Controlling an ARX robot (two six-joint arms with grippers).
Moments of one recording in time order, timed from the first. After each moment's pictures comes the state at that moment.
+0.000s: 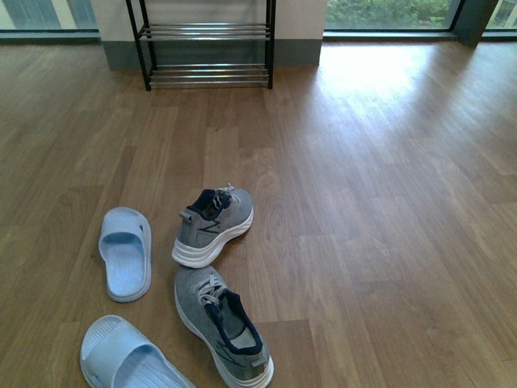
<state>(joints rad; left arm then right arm) -0.05 0.09 0.07 -0.16 -0.15 -0.19 0.00 0.00 0.02 0.00 0.00 -0.01</state>
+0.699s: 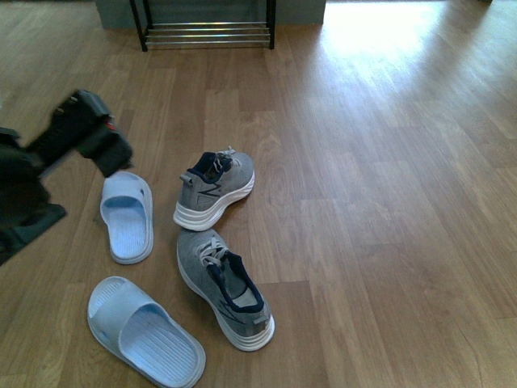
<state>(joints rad) -0.28 1.75 0.58 0.46 0.00 -0.83 0.00 0.00 0.02 0.00 0.00 -0.01</state>
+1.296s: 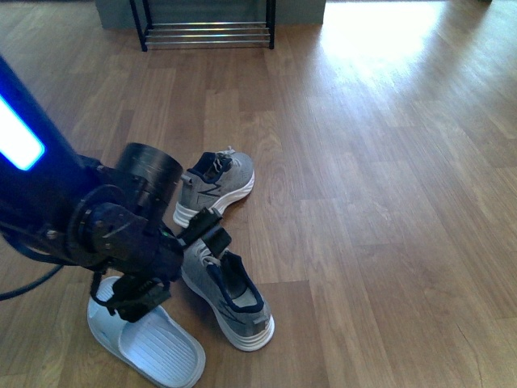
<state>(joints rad) -0.35 2.50 1.12 0.26 0.12 -1.00 0.00 0.00 0.02 0.00 0.00 -0.01</state>
